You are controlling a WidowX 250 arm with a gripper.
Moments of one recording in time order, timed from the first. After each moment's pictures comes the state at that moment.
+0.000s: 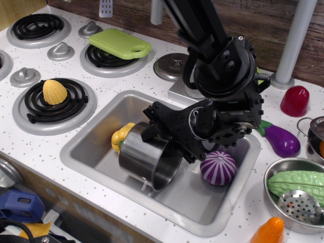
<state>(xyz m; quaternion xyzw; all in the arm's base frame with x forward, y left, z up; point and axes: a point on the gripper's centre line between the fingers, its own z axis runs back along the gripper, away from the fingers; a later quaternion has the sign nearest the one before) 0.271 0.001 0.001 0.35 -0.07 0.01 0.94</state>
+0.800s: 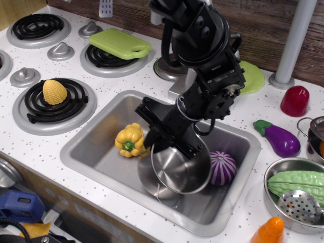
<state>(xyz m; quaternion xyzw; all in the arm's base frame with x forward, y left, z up) 0.267 0.002 0.000 0.23 0.01 0.01 0.97</state>
